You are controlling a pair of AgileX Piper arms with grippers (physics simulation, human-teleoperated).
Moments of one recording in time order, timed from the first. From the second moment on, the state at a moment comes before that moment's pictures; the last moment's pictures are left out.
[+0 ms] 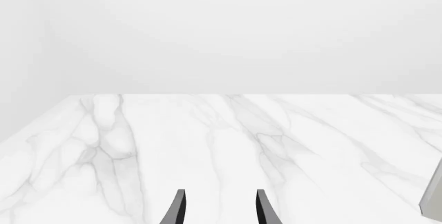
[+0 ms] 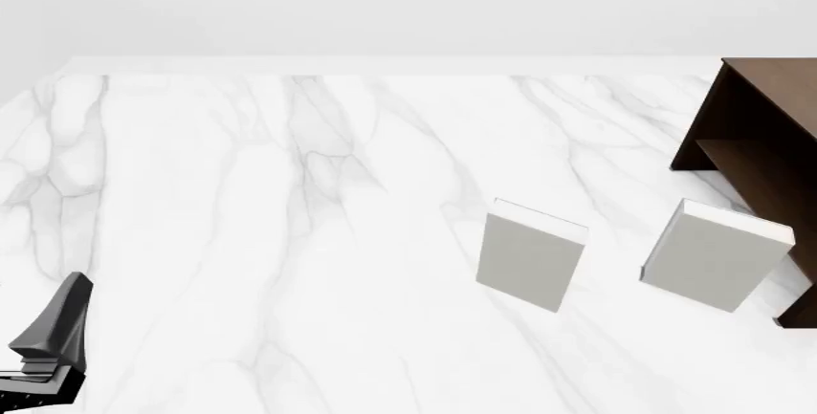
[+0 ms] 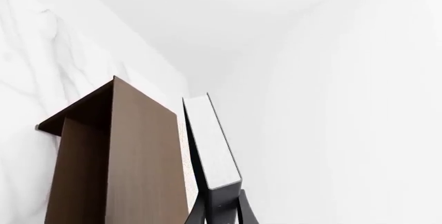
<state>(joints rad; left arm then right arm) 0.00 0.00 0.00 0.00 0.00 -0.47 1.09 -0.88 -0.10 -1.04</state>
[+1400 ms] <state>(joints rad) 0.00 0.00 0.00 0.00 0.00 -0.53 1.37 -0.96 -0.25 -1.06</state>
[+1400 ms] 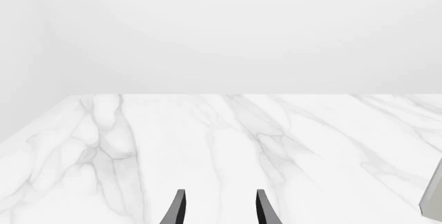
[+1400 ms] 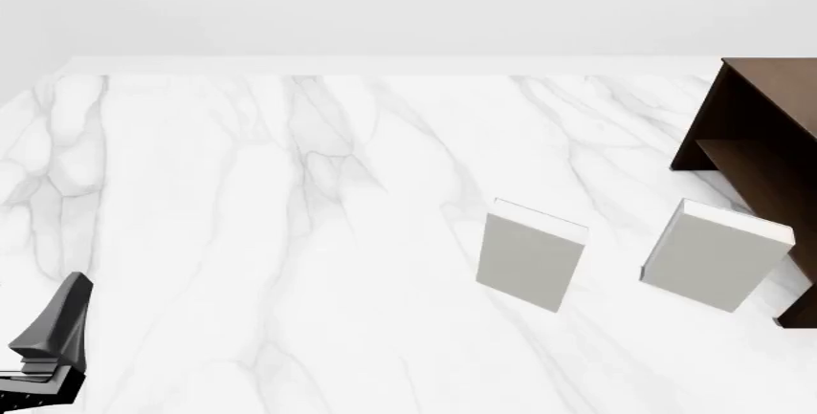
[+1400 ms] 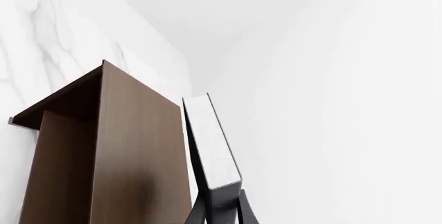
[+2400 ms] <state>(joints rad) 0.00 0.00 0.00 0.00 0.00 -0.54 1.44 -0.92 -0.33 -1.06</state>
